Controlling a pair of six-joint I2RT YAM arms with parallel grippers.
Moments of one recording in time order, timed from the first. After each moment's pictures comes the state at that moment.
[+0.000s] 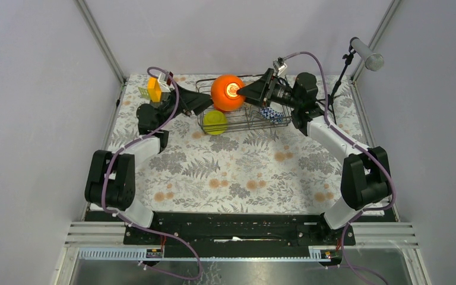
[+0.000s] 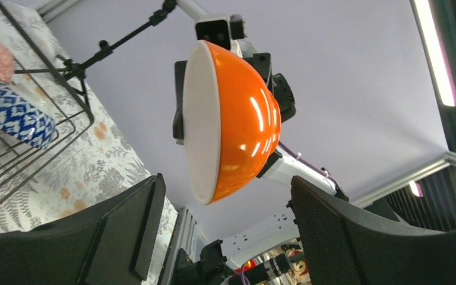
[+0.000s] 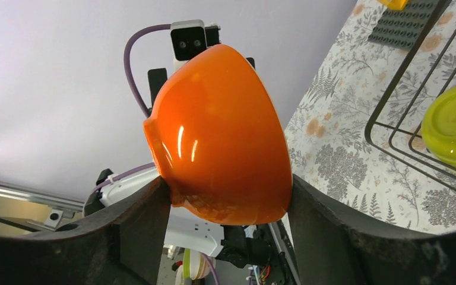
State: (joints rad) left arm -0.16 1.55 0.84 1.17 0.88 -1.50; right arm 0.34 1.62 1.20 0.48 -0.82 1.16
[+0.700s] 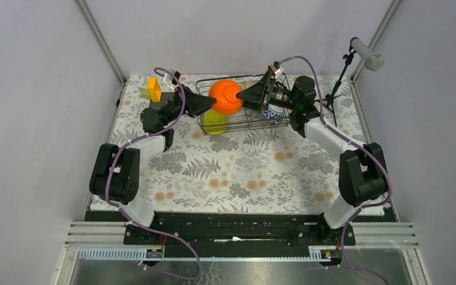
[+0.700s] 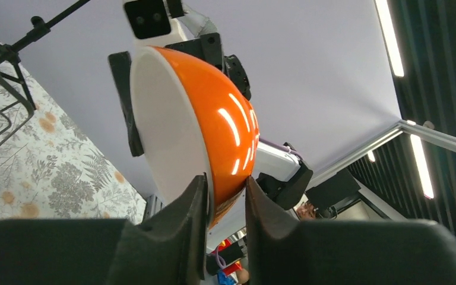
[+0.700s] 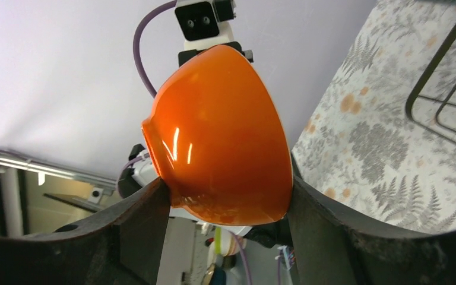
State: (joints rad) left arm -0.21 1.64 0.87 1.44 0.92 -1.71; right arm 0.35 1.66 1.17 0.61 -0.92 1.29
